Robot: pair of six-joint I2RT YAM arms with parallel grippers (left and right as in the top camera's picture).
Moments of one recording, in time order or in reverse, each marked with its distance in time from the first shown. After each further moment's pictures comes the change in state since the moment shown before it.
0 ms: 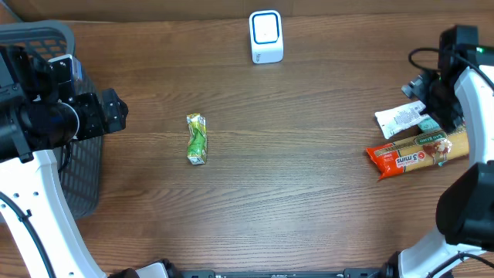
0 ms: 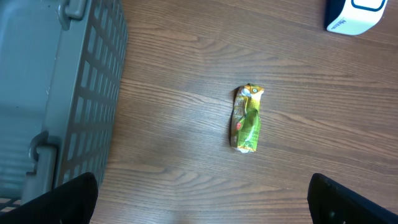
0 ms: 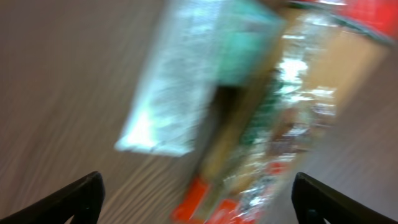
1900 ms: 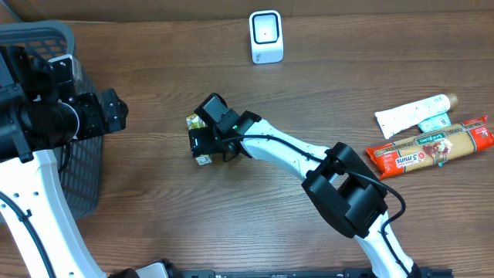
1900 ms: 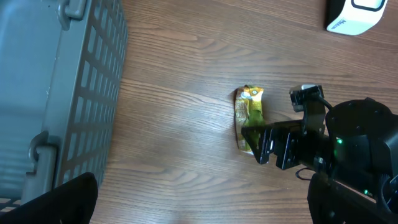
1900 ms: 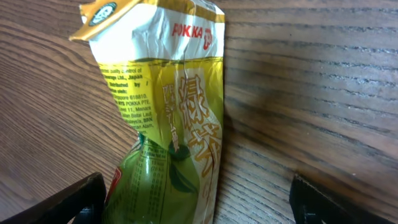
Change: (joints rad) left arm 0.000 0.000 0.000 0.000 0.000 0.000; right arm 1.019 0.401 0.027 0.719 -0.266 -0.042
